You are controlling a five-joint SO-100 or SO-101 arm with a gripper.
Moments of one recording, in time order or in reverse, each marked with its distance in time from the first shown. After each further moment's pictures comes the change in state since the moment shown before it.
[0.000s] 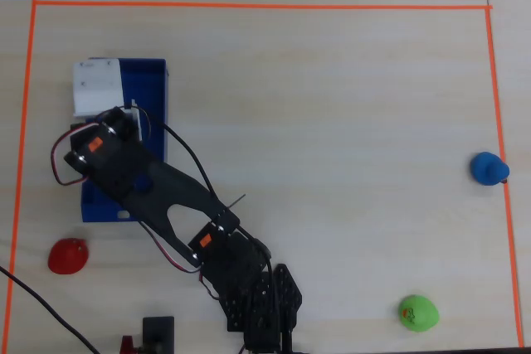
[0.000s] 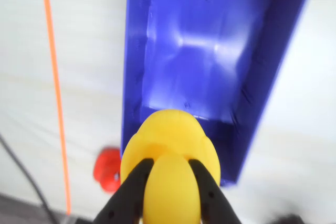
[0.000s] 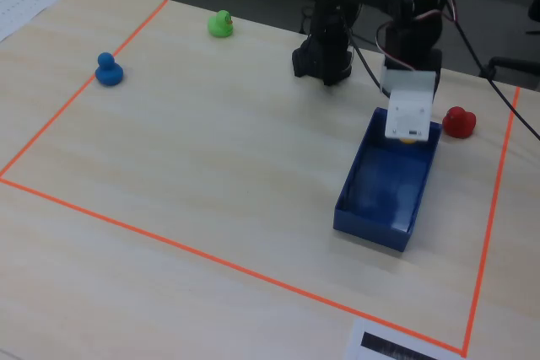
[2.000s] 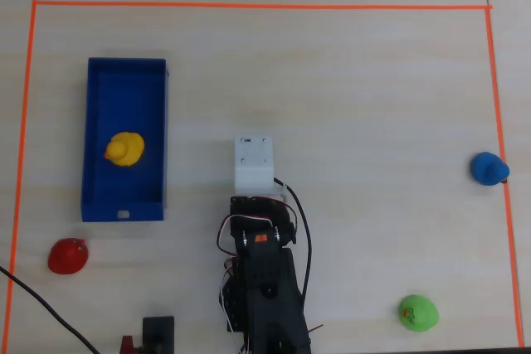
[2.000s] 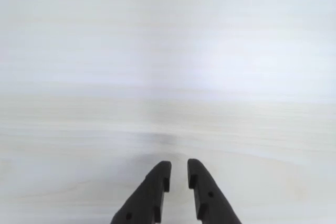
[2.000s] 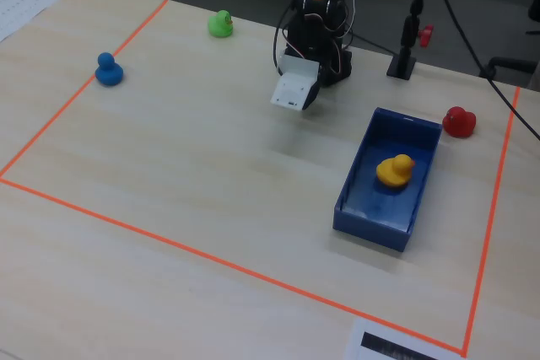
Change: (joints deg) arm 40.2 98.0 112.1 -18.7 -33.5
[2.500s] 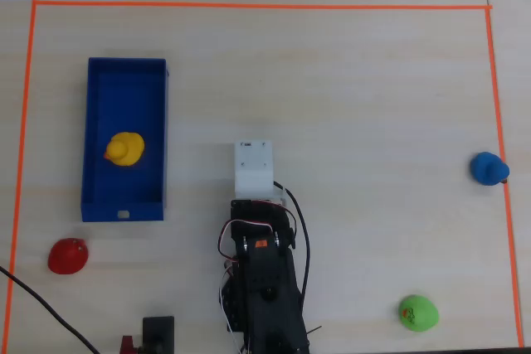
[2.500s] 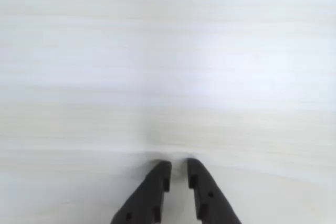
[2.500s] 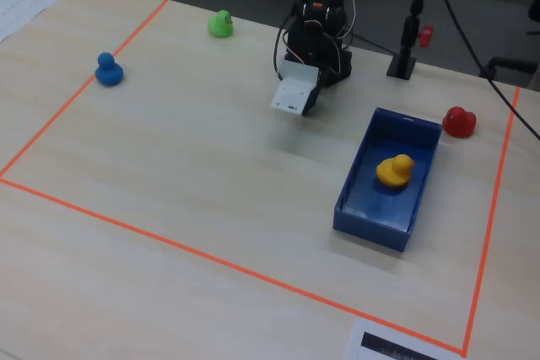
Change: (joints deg) arm -0.4 8.4 6.6 0.5 -0.4
